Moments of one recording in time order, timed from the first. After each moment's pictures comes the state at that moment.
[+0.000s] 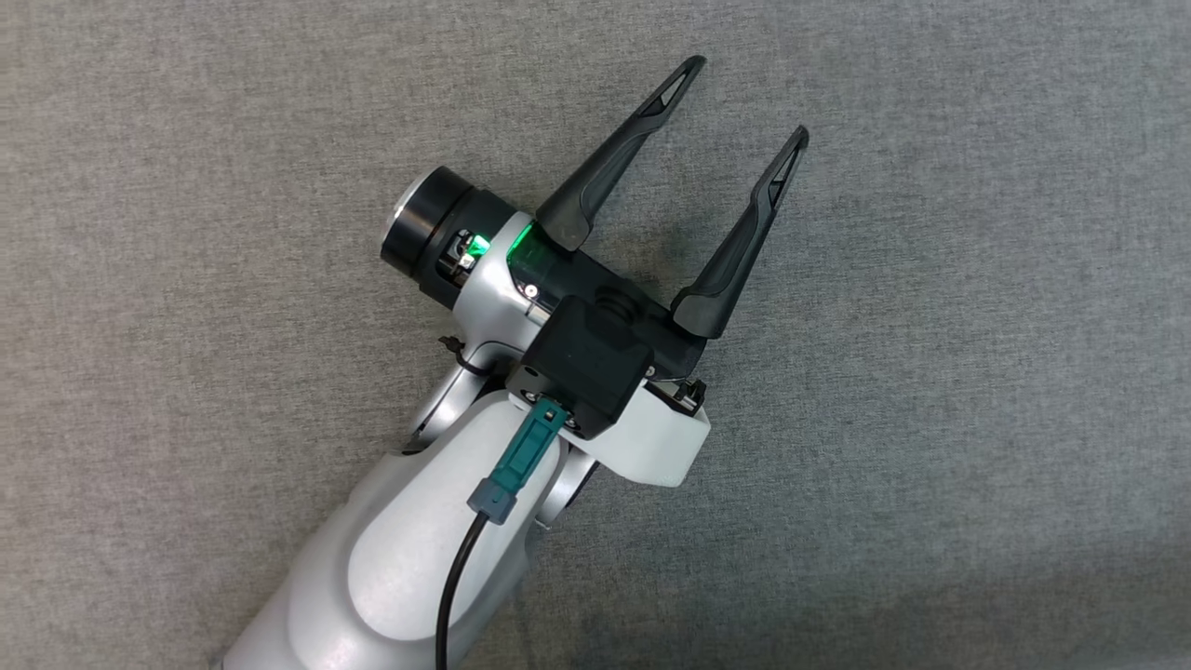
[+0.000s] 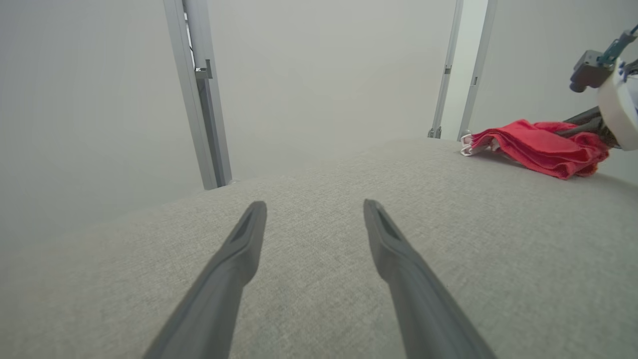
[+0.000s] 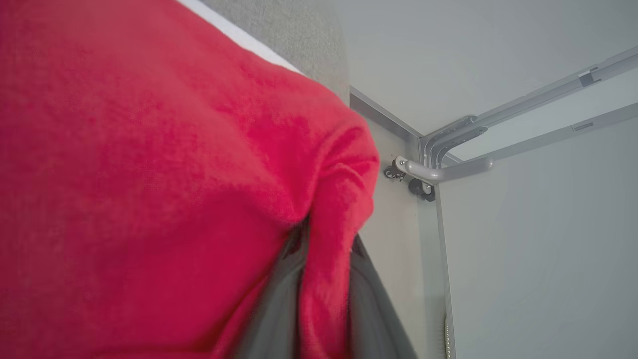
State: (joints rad) left arm -0.69 0.04 -0.65 0.08 -0.10 0.14 -0.26; right arm -1.07 -1.09 0.93 0.95 0.77 0.13 -0.26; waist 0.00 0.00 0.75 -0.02
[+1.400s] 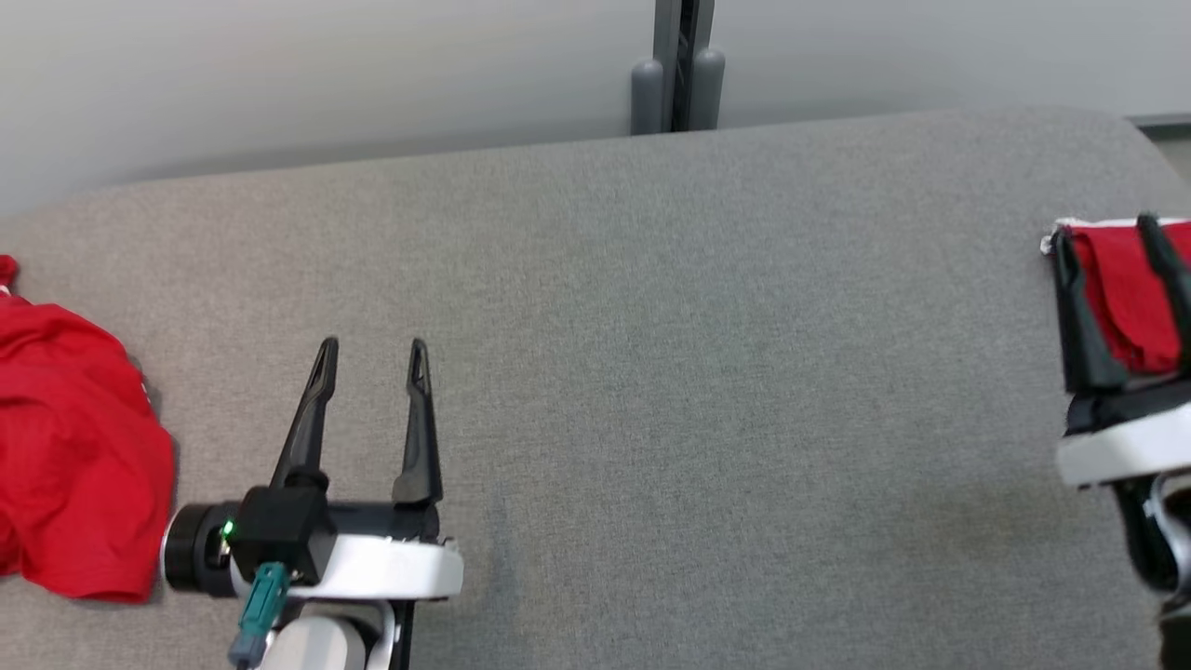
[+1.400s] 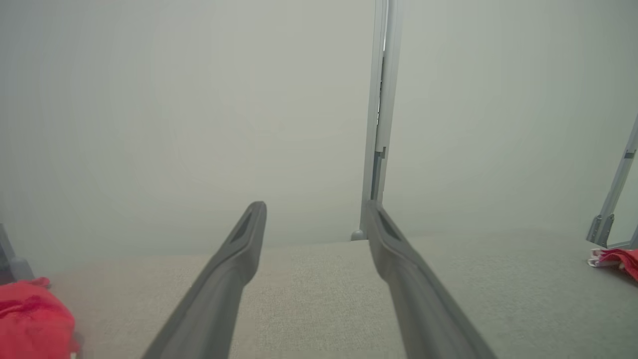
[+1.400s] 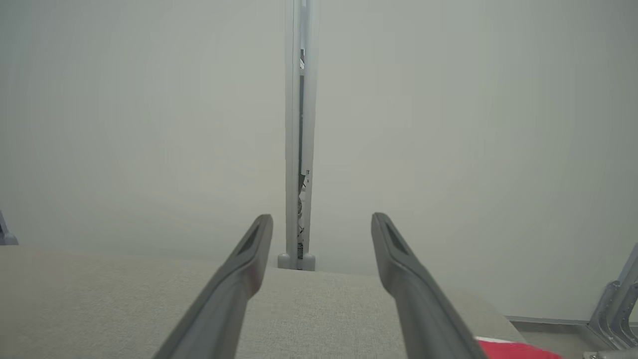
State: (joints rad) left arm -0.12 0.05 -0.22 0.02 -0.16 0.19 -0.26; right arm -0.34 -0.35 0.08 0.23 0.33 0.13 -0.26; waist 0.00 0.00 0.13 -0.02
